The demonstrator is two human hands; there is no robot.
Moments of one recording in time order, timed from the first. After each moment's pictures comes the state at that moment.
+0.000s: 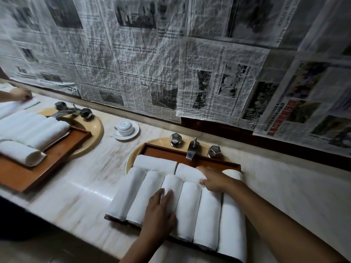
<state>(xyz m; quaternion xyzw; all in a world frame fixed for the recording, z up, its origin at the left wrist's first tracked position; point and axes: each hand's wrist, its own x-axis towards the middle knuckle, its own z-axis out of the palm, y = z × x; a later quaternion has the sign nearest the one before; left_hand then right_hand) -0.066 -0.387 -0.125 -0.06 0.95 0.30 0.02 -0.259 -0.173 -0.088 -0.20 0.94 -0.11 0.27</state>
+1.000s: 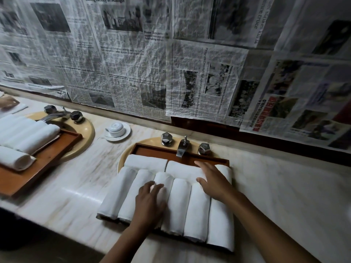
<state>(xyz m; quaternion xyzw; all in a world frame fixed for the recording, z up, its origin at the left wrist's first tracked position) -0.083 -0.390 -0.109 -0.08 0.95 0.29 -0.03 -0.202 -0.146 -0.071 -0.18 0.94 -0.27 0.11</state>
